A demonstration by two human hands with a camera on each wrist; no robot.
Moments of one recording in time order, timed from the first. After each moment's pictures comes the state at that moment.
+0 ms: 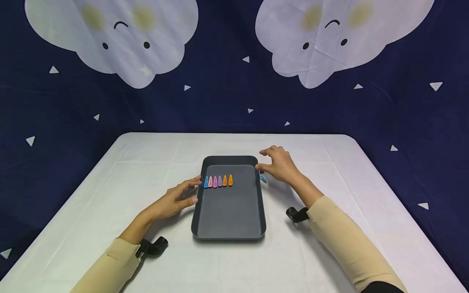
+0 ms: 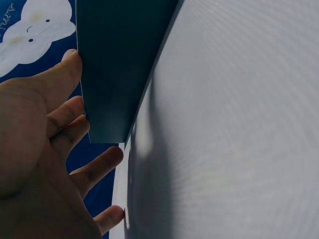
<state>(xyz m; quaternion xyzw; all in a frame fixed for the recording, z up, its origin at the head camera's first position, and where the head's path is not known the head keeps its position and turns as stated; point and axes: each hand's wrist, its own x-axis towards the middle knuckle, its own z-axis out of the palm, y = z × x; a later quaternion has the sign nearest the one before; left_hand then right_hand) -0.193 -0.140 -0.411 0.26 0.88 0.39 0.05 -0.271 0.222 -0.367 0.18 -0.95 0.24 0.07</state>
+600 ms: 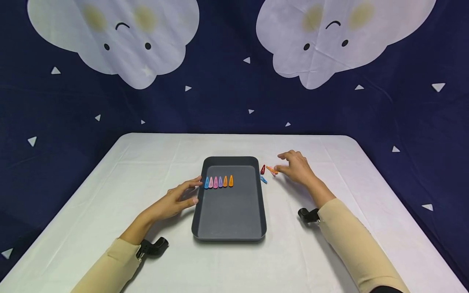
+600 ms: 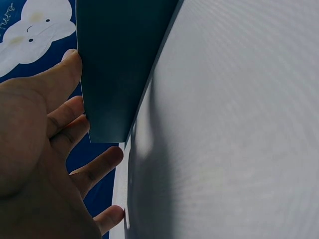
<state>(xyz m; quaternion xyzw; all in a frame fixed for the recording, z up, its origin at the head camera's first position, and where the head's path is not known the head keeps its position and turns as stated) -0.192 -0.140 -0.410 0.27 0.88 0.38 0.05 -0.283 0.271 -0.392 0.14 -0.96 0.24 0.06</state>
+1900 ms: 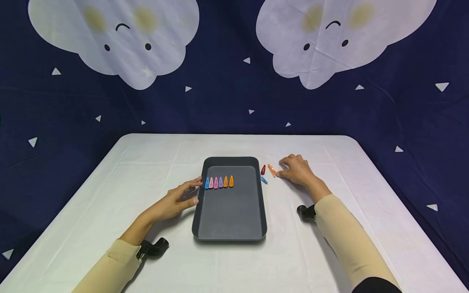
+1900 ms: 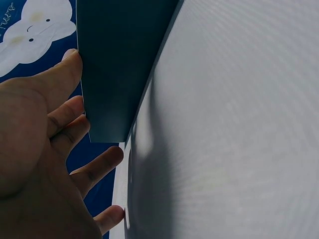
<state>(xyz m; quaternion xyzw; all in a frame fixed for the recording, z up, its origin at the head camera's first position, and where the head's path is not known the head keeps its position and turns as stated) -0.192 -0.140 -0.411 0.26 0.88 0.38 0.05 -0.304 0.284 -0.416 0.15 -0.97 0.17 0.01</state>
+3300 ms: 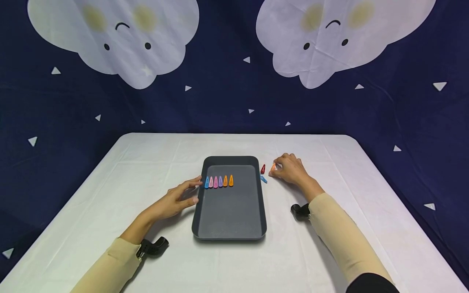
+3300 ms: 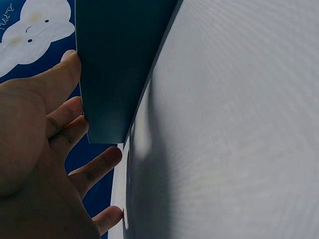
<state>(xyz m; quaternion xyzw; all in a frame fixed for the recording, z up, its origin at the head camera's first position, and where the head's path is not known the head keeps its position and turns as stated) -0.194 -0.140 -0.413 0.27 0.88 0.38 0.04 -0.304 0.264 -0.418 0.15 -0.98 0.15 0.04</state>
